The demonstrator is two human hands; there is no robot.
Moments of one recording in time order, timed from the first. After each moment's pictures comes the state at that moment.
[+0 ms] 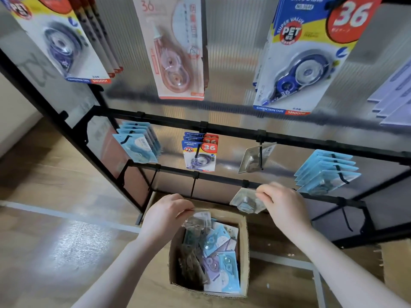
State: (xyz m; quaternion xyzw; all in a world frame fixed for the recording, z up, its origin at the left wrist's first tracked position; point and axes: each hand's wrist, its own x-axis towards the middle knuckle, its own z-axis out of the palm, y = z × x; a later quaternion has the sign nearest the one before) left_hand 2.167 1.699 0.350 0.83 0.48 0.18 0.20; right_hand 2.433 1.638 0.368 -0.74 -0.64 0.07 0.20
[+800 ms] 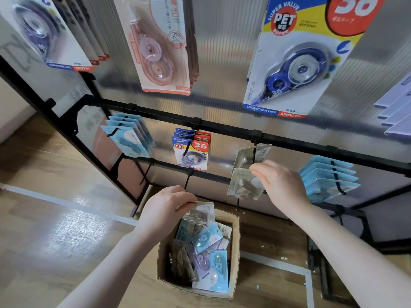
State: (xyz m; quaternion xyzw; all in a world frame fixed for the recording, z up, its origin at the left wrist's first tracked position) left_hand 2.207 1.703 0.352 0.84 0.46 0.22 0.20; right_hand 2.478 1.687 0.376 -0.64 -0.74 0.00 0.21
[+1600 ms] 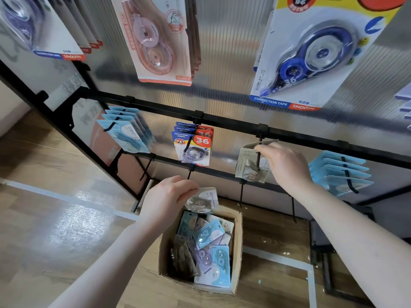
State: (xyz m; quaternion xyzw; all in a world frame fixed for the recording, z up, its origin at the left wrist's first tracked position) left_hand 2.210 1.720 0.344 0.84 0.48 0.22 0.16; right_hand 2.490 1.725 0.367 -0.67 -0.73 -0.02 0.14
